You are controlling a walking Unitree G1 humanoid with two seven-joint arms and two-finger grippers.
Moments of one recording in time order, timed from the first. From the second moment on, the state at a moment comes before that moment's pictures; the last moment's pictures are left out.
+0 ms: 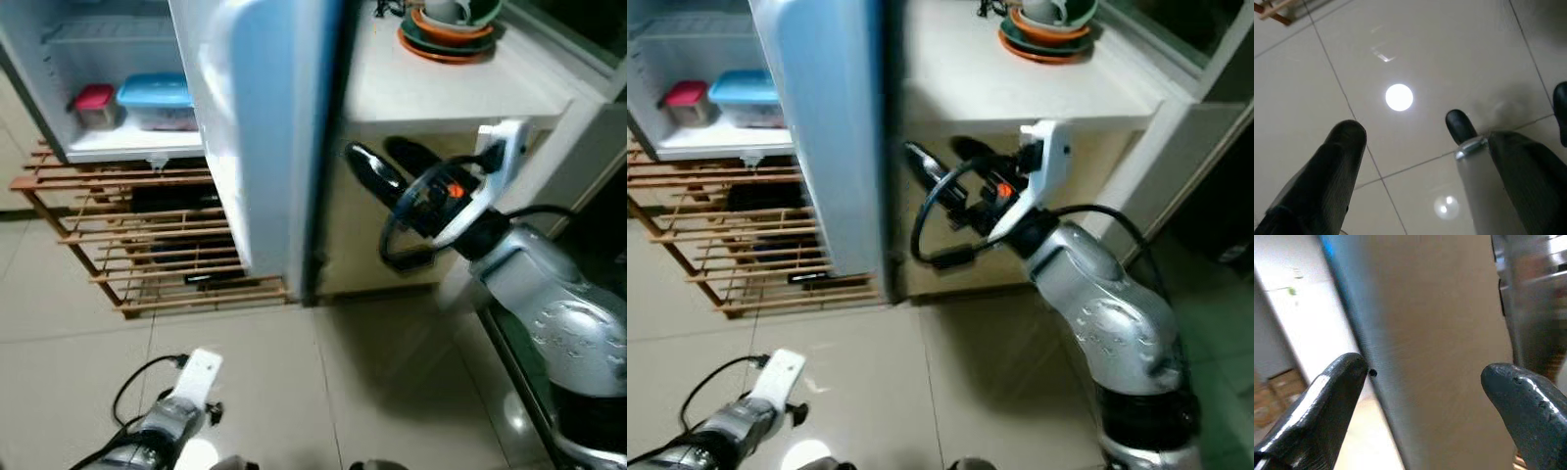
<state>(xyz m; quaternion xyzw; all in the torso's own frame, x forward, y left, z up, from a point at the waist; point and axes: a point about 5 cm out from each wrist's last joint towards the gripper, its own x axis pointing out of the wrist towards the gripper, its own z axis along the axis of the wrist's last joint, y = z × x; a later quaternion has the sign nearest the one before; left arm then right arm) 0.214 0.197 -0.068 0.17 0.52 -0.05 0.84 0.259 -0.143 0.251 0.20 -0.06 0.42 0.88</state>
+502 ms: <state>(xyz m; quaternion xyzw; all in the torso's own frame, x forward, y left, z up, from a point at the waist) 0.233 0.146 -0.061 0.15 0.46 -0.09 0.87 0.295 -0.208 0.187 0.12 0.07 0.17 0.98</state>
